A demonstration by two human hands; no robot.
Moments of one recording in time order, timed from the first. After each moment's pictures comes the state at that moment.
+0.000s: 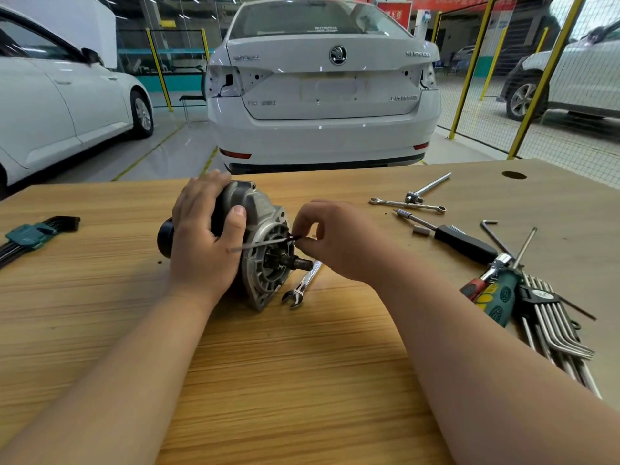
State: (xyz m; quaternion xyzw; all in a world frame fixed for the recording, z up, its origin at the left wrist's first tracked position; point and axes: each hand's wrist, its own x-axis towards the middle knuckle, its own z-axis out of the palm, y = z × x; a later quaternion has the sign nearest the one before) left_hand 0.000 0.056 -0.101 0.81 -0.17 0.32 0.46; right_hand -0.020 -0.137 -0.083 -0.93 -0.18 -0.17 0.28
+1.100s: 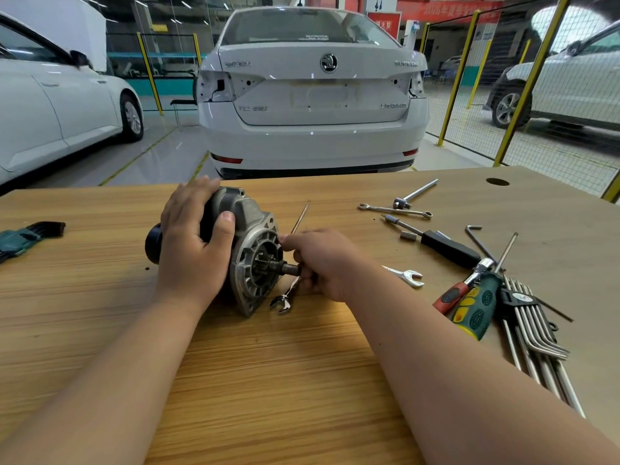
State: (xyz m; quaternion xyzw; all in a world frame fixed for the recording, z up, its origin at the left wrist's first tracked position) left_hand 0.001 0.056 -0.103 0.81 -0.16 0.32 0.47; right_hand -0.018 -0.115 -0.092 -0.73 0.12 0.06 0.67
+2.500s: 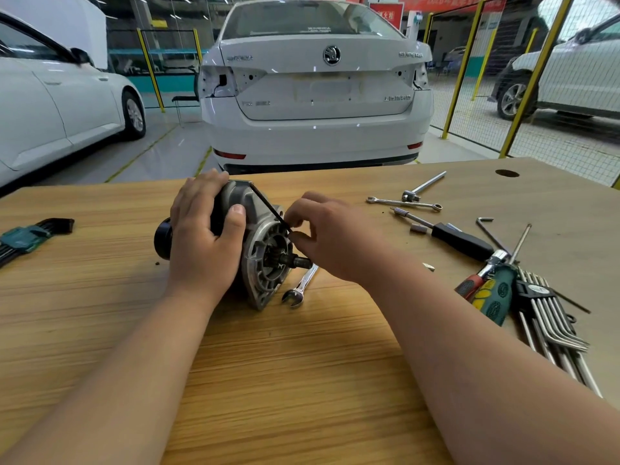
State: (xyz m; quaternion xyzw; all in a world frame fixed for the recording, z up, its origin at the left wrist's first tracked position) left_hand 0.001 0.056 -0.102 0.81 -0.16 0.33 0.45; right_hand -0.024 -0.129 -0.079 -0.93 -0.21 -0.23 0.19
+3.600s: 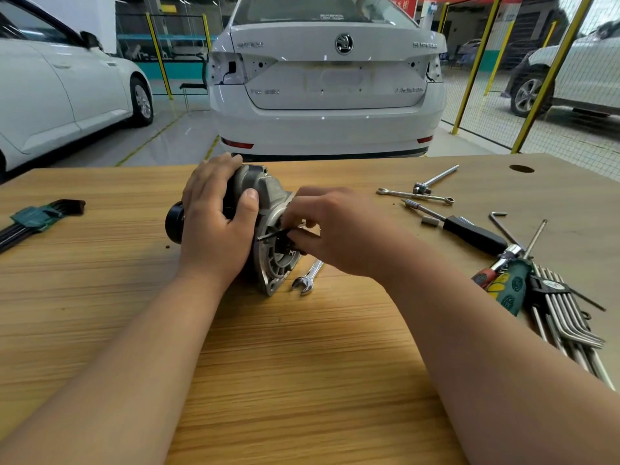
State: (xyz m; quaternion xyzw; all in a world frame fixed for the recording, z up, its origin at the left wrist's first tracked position) left_hand 0.002 0.057 -0.102 0.82 -0.16 0.33 0.45; right_hand -0.047 -0.116 -0.060 -0.93 -0.28 -0.20 0.16
